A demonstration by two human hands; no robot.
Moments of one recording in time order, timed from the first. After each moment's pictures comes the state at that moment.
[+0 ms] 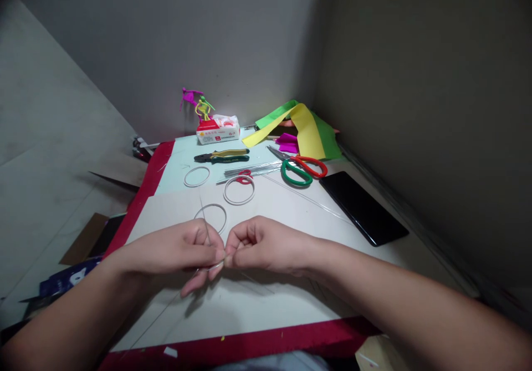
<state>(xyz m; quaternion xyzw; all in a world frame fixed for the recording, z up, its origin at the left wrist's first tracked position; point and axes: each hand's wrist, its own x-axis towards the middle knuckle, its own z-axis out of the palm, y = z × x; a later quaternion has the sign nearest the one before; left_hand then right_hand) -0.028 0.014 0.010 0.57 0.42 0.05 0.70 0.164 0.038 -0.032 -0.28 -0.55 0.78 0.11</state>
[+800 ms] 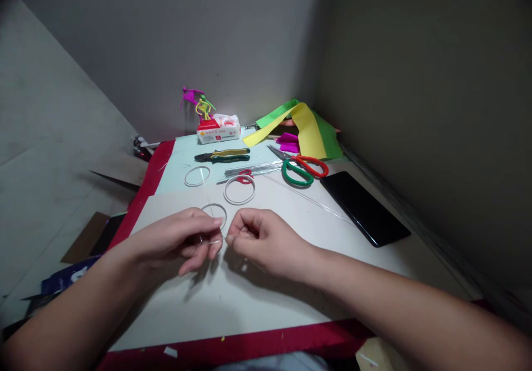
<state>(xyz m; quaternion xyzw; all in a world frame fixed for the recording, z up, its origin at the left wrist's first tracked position) -0.030 0.021 0.011 0.50 0.48 0.14 0.71 0.162 0.029 -0.026 -0.32 -0.60 0.69 0.25</state>
